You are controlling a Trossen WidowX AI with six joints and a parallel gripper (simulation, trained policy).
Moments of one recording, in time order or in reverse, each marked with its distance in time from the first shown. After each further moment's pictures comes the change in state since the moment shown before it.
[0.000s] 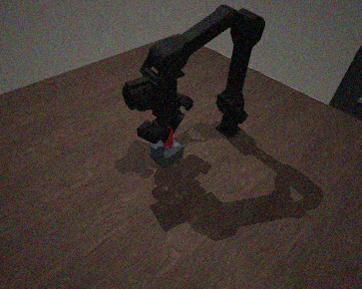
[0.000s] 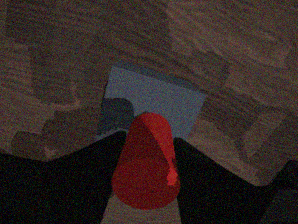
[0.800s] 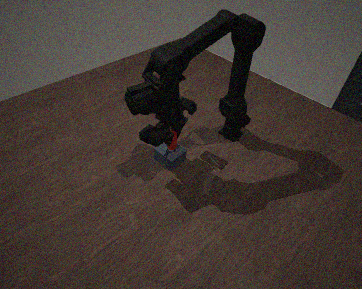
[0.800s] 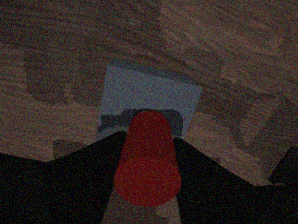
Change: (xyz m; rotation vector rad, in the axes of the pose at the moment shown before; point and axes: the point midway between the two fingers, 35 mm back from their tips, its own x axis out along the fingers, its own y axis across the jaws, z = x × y) arm -0.004 0.001 -0.001 0.063 0.015 -0.020
